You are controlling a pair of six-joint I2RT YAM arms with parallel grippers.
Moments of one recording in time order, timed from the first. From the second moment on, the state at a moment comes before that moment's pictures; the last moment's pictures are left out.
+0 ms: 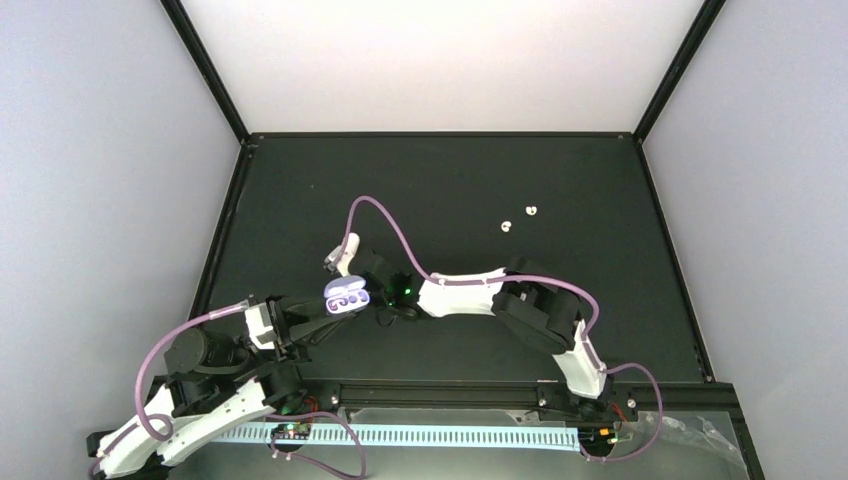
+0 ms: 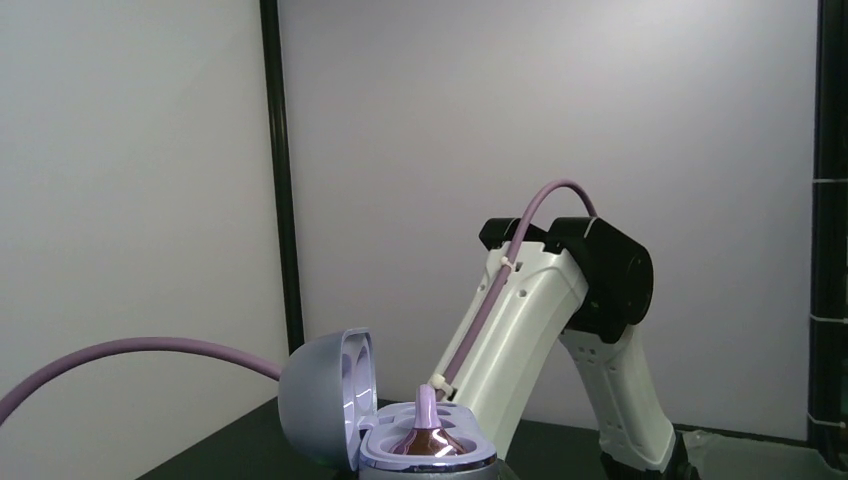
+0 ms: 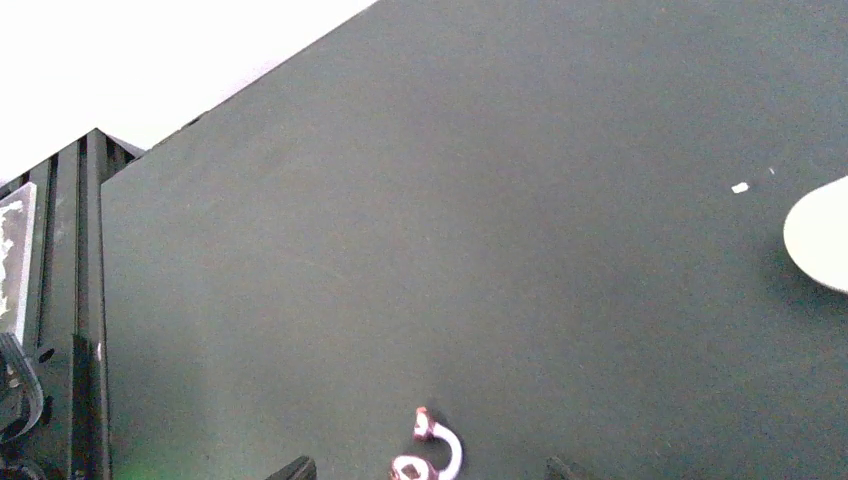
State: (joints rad) left arm -1.04 0.01 0.51 -0.12 0.13 -0.02; right arm 1.16 2.07 1.32 0.19 -0.11 0.34
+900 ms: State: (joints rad) left arm -1.04 0.01 0.55 -0.18 0.13 0.00; right arm 1.27 2.21 1.43 0.17 0.21 0.22
